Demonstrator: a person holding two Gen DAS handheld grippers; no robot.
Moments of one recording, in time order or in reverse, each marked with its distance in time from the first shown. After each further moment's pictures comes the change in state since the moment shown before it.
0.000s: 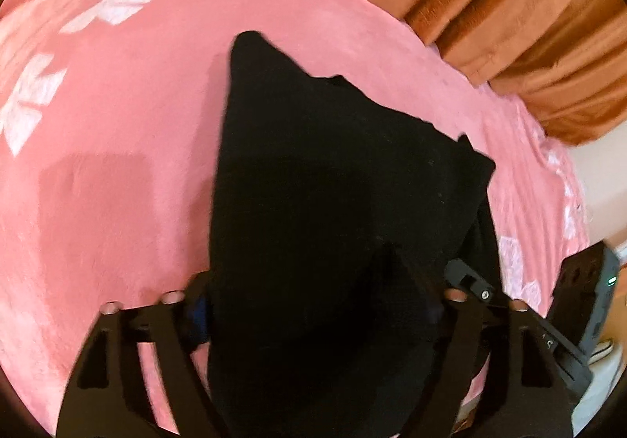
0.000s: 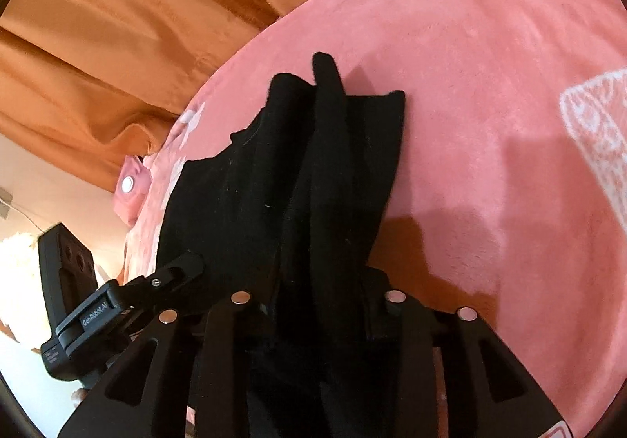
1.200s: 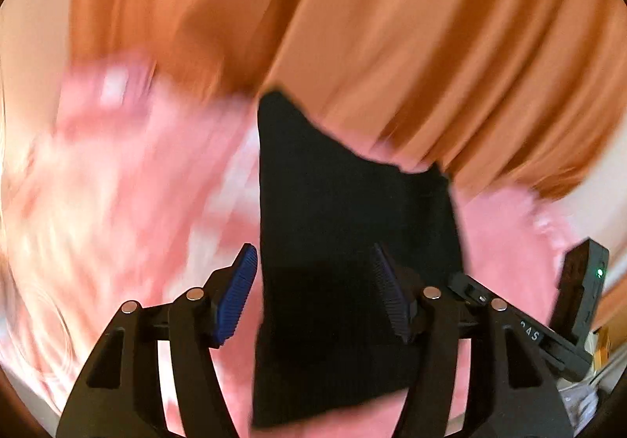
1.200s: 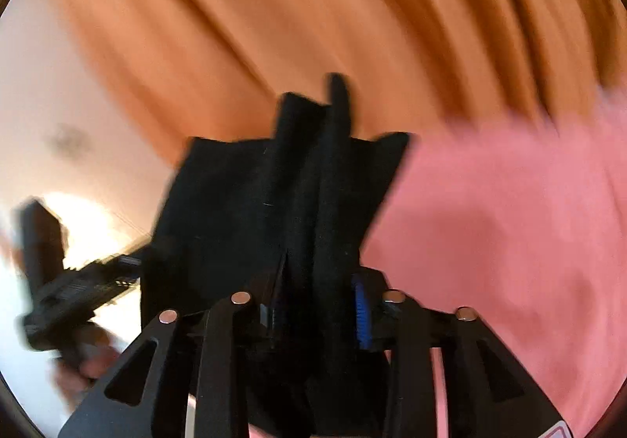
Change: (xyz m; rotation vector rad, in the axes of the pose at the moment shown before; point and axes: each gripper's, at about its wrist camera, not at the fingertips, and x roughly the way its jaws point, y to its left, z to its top) left arm -0.168 0.117 0.052 0.004 -0.285 0.079; right arm 0.031 0.174 -0.012 -0.247 -0.070 -0.037
